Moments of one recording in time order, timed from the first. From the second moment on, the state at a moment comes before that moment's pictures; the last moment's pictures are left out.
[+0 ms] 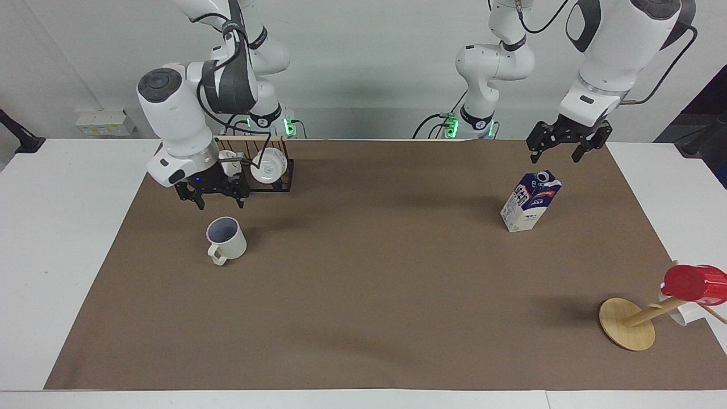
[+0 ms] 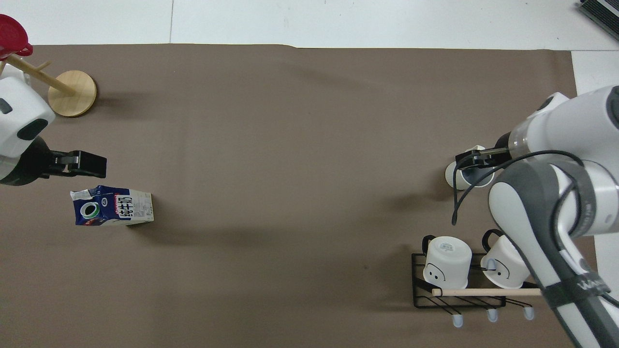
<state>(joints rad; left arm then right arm) -0.16 -0.08 0.03 -1.75 0.03 1.69 -0.09 0.22 0.08 -0.15 -1.92 -0.01 2.02 0.00</state>
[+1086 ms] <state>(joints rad) -0.10 -0.07 0.05 -1.82 0.03 1.78 -0.05 0.22 0.16 -0.16 -2.13 -0.01 2.35 -0.06</state>
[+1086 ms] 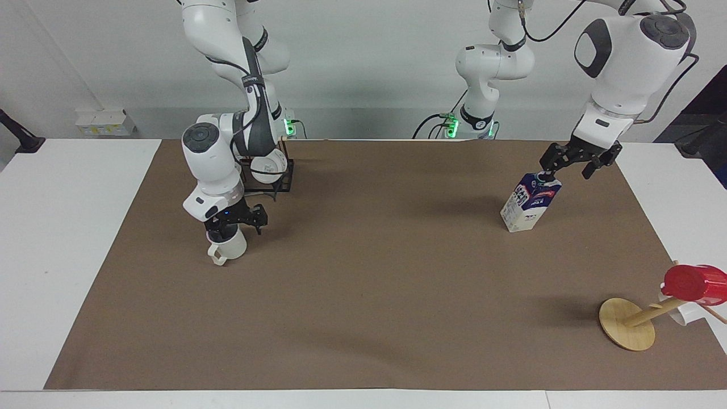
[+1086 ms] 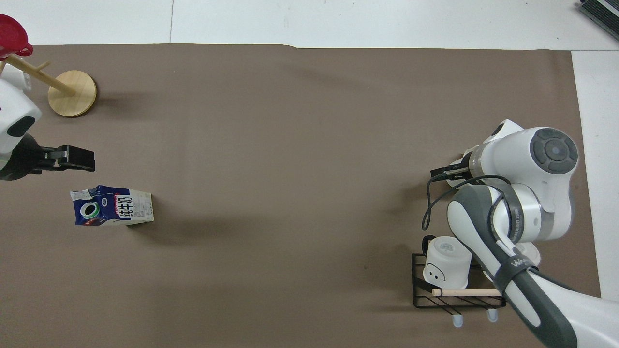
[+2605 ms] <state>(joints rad) -0.07 -0.13 0.04 -2.07 -0.02 1.93 0.07 0.43 0.15 -0.15 -1.94 -0.01 2.16 0.46</state>
